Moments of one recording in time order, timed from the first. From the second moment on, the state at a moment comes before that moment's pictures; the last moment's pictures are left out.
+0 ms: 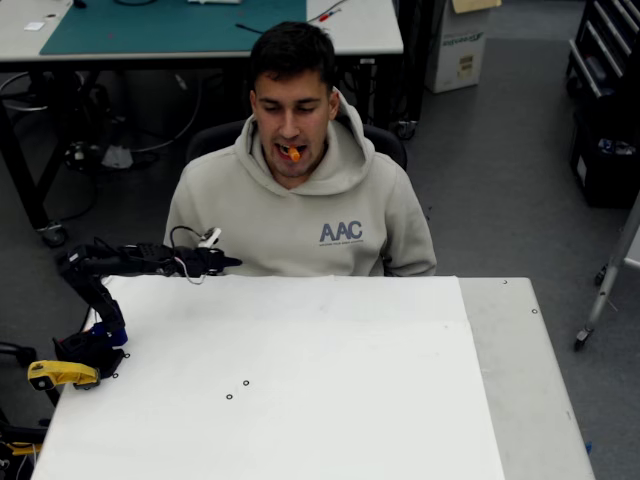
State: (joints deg) arm 10.5 121.5 138.8 5.7 -25.1
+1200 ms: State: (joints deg) arm 0.3 183.9 174.8 47.5 -16.3
